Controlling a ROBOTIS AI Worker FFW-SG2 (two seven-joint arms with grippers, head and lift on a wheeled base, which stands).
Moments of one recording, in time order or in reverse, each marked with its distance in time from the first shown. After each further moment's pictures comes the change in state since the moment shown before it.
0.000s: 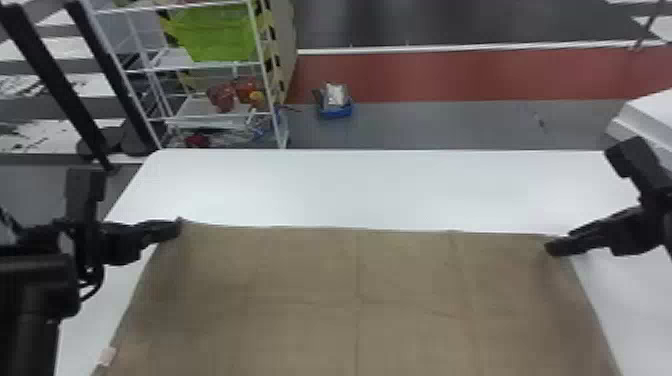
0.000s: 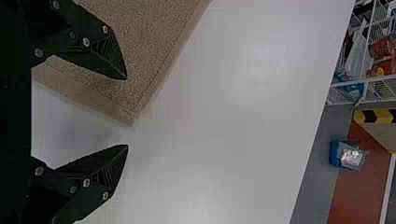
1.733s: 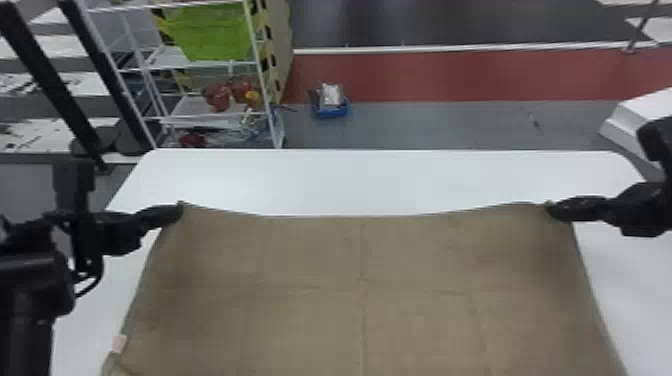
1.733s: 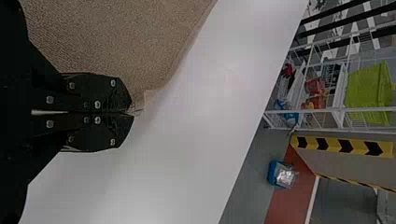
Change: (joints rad) left arm 0.008 -0.037 0.023 -0.069 0.076 -0.004 0.017; right arm 0.034 -0.003 -0.146 -0.017 -0.086 -0.300 0.062
